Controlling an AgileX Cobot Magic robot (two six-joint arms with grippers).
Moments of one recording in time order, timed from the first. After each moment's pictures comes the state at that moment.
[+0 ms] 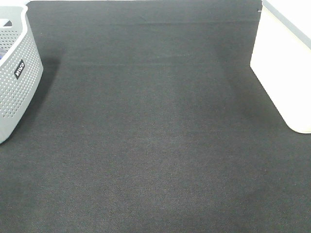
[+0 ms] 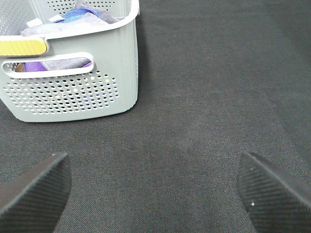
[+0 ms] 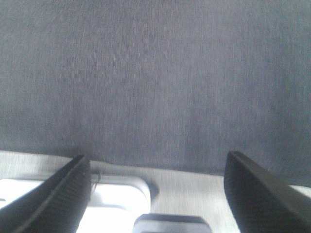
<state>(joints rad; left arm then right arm) -0.01 0.00 -0.50 -0.08 1.06 0.05 0.12 0.61 -0.71 0.05 1.22 0.04</state>
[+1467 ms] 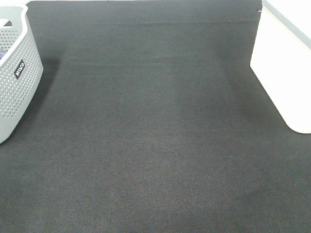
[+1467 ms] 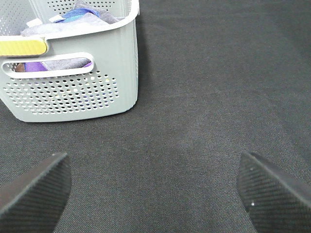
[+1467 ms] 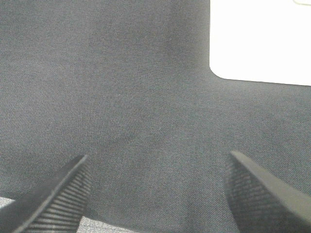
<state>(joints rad) -0.01 0.00 -0.50 -0.08 1.06 0.05 0.12 0.11 -0.50 0.08 1.07 -0.07</state>
